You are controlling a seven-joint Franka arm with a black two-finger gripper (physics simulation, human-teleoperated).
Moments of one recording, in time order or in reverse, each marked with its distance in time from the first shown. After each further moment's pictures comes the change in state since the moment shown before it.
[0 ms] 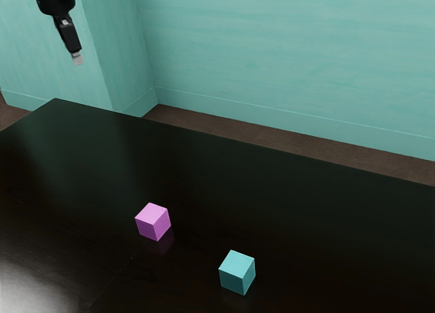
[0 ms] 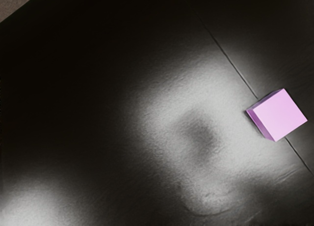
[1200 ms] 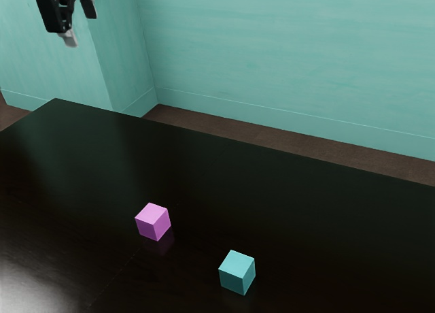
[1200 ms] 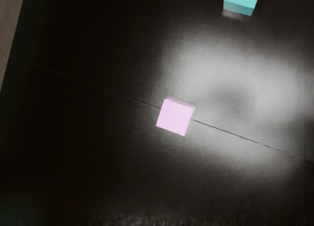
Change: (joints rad) arm 0.074 -0.345 -0.506 -0.111 0.155 -0.178 0.276
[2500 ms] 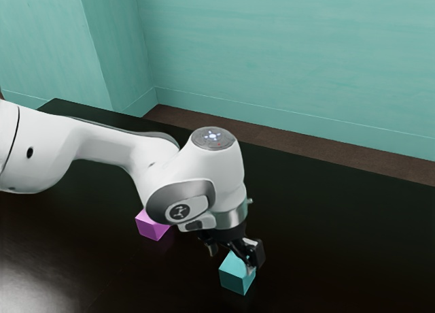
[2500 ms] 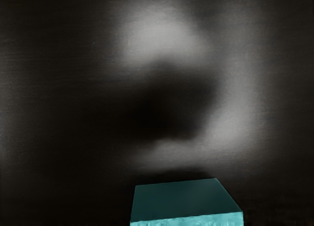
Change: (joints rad) arm -0.322 0.230 -0.112 -0.931 -0.060 1.051 1.466
